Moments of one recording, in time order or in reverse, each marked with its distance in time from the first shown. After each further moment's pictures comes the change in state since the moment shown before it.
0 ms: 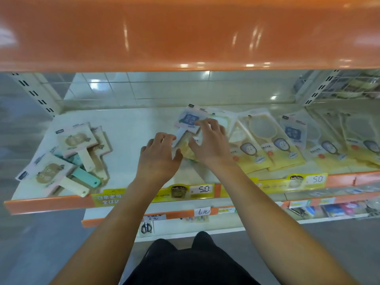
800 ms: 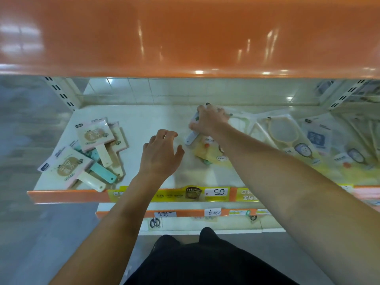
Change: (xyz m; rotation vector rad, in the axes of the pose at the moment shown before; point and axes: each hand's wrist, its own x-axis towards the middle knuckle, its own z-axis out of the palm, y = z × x) left_hand 0.012 -0.031 -0.009 0.035 -0.041 -0.108; right_hand 0.109 -0.021 0.039 -0.345 -0.322 0.070
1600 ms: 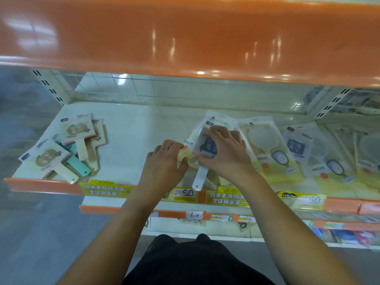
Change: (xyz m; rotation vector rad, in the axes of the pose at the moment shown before) left_hand -0.033 0.072 0.032 0.001 0.069 0.123; right_hand -0.130 0.106 -0.019 0.253 0.208 -0.280
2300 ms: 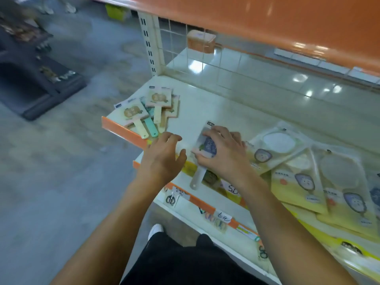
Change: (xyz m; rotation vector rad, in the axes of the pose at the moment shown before) left_hand -0.087 -0.061 -0.047 0.061 0.179 -0.500; right_hand 0.008 -0.094 0.063 0.028 -0.167 -0.414
